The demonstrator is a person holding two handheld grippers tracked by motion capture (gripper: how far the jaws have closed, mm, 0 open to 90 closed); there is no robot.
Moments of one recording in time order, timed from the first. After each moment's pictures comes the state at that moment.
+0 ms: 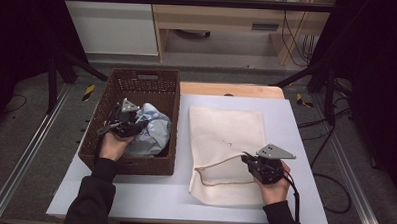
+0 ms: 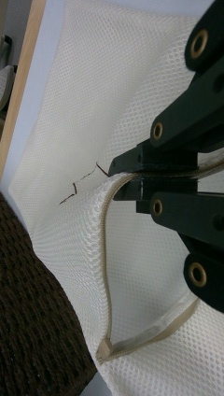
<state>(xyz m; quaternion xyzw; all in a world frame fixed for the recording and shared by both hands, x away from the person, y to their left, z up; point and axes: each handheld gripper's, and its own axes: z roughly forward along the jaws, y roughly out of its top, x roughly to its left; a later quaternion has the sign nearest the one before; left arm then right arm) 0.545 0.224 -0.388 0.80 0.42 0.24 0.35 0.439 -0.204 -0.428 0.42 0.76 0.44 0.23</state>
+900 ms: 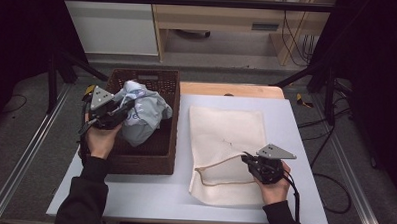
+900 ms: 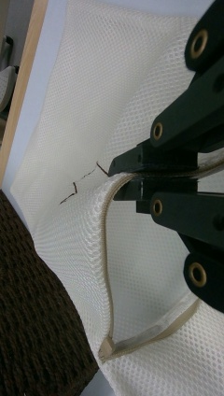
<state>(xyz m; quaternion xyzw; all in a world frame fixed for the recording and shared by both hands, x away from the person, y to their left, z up) 0.516 0.250 -0.333 0.69 0.43 0.33 0.48 0.438 -0.204 -0.427 0.42 0.76 0.44 0.23</state>
